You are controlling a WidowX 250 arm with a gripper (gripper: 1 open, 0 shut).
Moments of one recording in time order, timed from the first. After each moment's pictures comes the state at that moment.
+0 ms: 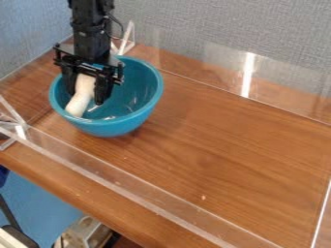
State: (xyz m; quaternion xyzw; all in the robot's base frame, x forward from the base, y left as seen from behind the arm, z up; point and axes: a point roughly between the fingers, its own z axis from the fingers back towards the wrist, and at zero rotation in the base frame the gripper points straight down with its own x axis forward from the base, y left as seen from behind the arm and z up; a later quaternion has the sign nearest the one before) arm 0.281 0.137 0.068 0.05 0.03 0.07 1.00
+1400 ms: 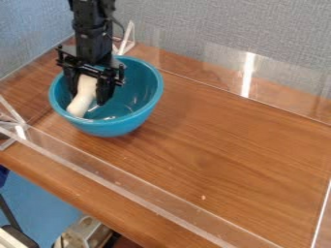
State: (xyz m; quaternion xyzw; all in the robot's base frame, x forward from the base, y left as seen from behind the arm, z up) arm 0.289 0.126 0.081 0.06 0.01 0.06 1.00
